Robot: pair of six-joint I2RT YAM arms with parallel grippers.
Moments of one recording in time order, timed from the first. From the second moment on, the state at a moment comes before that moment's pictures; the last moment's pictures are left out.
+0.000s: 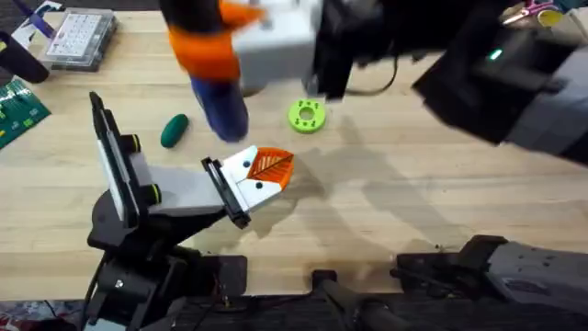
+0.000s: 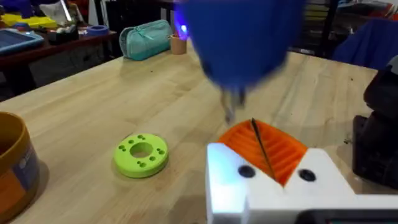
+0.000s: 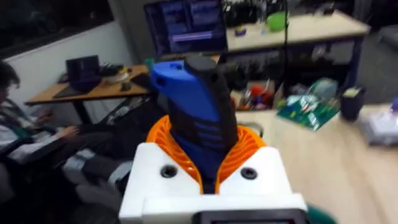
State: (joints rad) left arm -0.24 0.00 0.01 -0.04 0.79 -0.04; right arm 0.71 1.35 1.05 0.50 -1.03 0.32
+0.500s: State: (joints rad) left arm -0.24 0.00 0.01 -0.04 0.79 -0.04; right arm 0.58 1.35 1.19 0.16 -1.01 0.13
